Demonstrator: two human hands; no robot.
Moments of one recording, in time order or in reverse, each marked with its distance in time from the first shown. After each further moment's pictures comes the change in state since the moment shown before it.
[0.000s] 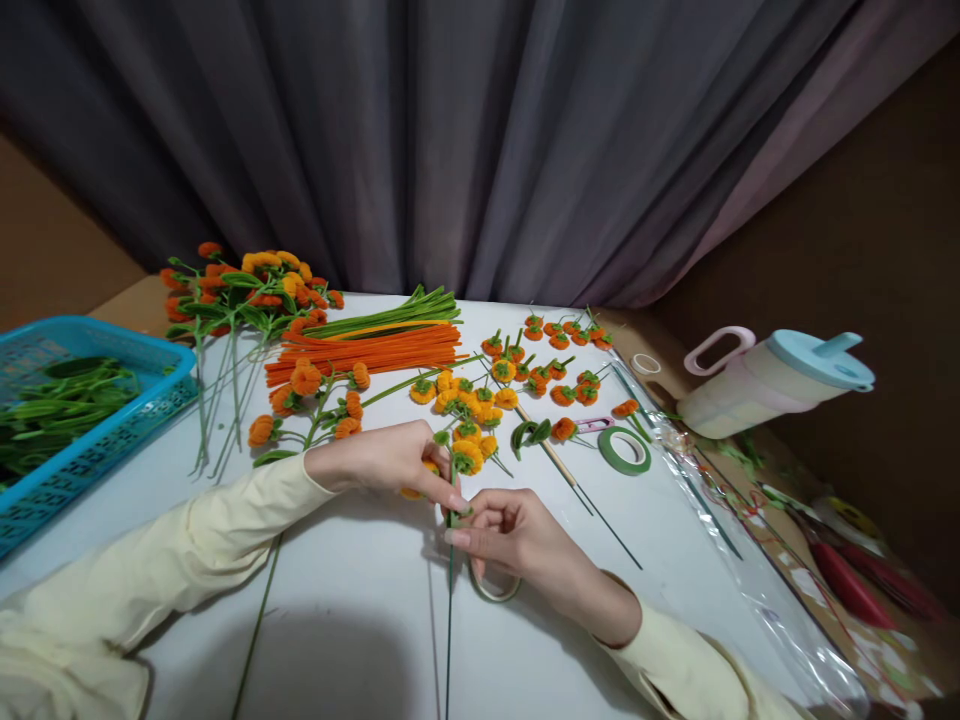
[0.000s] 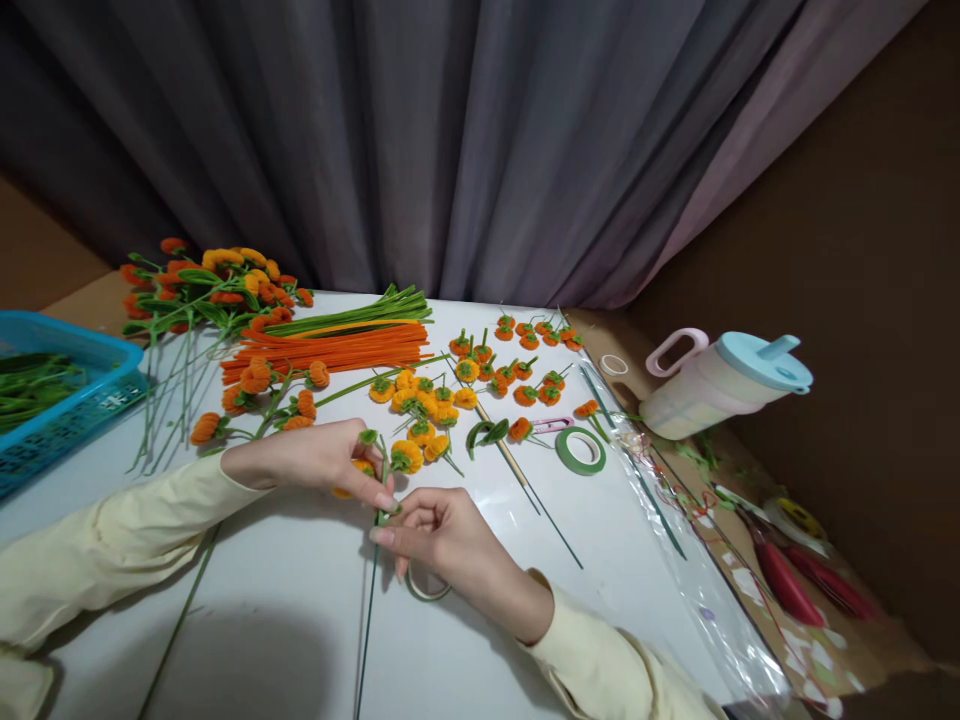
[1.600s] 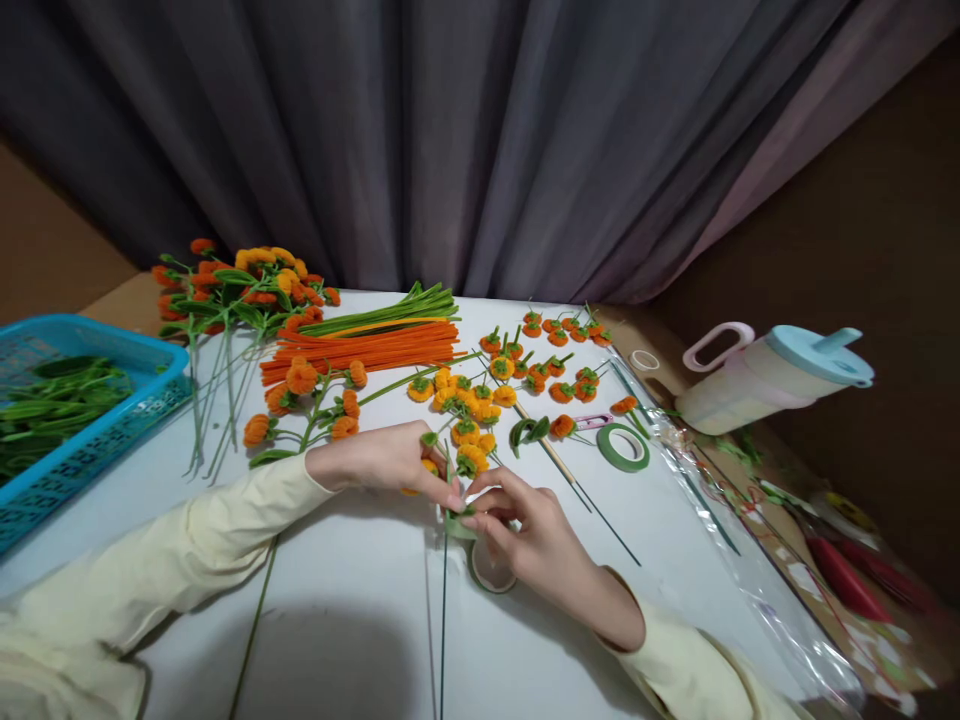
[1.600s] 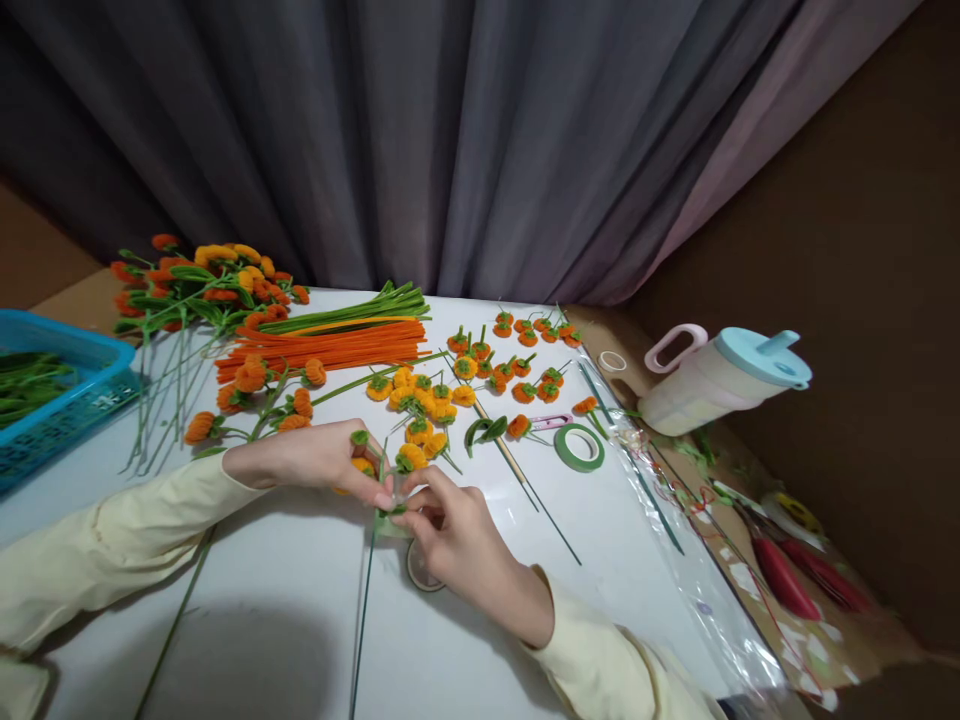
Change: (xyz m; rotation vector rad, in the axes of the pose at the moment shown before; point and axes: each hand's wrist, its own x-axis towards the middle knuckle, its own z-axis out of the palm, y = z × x) left_hand 0.005 -0.006 0.001 -0.025 0.000 0.080; right_hand -0.003 0.008 -0.008 -0.398 0.131 -0.369
